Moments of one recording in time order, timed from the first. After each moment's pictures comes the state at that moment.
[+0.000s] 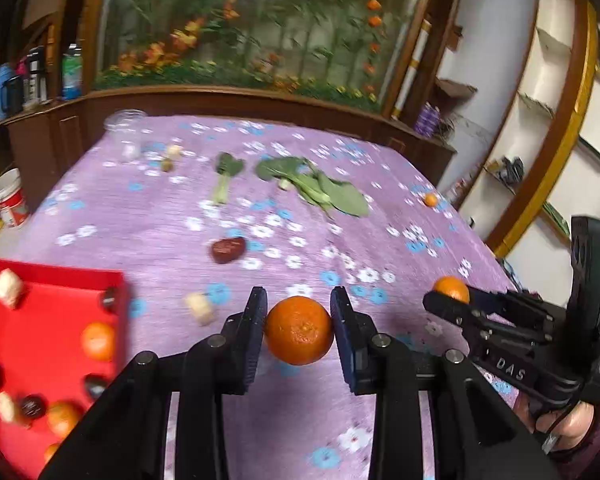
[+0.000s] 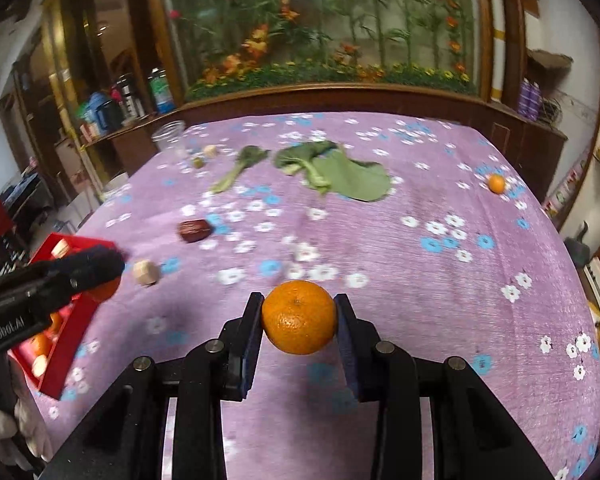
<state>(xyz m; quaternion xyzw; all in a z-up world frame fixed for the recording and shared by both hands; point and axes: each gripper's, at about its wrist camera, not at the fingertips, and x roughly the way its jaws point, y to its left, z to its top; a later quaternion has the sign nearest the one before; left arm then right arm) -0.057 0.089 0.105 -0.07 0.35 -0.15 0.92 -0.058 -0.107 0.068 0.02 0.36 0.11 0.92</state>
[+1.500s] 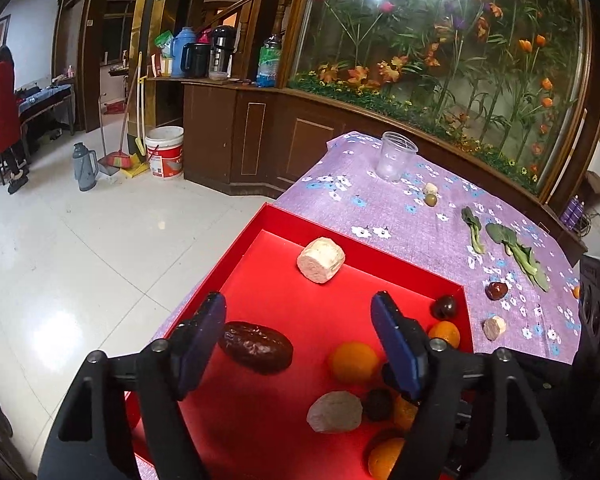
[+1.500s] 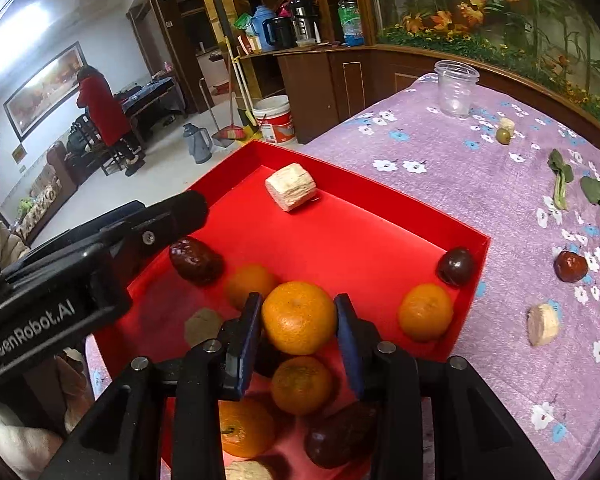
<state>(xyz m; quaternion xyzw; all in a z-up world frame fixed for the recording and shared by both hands) -0.109 0.326 0.078 -0.15 0.32 0.13 0.93 -0.045 0.198 0.027 -0.06 0.41 0.37 0.83</state>
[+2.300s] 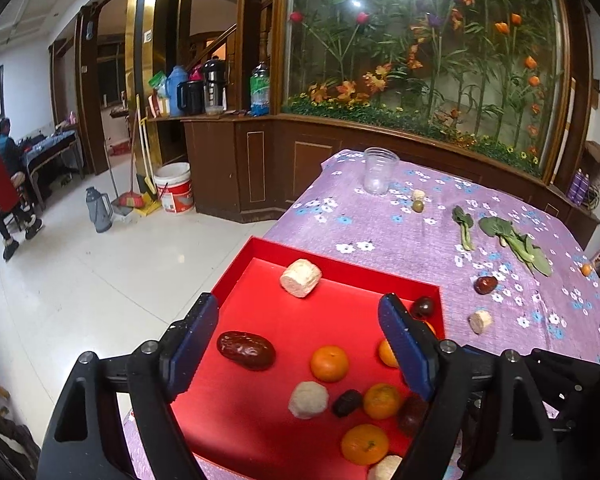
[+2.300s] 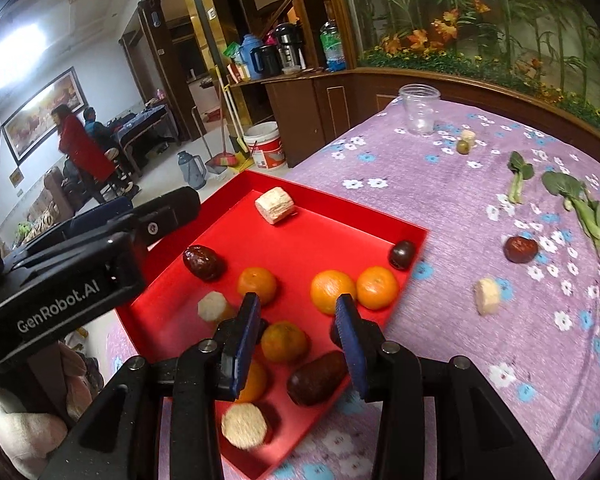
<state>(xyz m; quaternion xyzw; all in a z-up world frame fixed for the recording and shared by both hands) -0.127 0.278 0.120 -0.07 0.30 0.14 0.94 -0.077 0.140 0.057 -0.03 0.38 0.35 0.86</state>
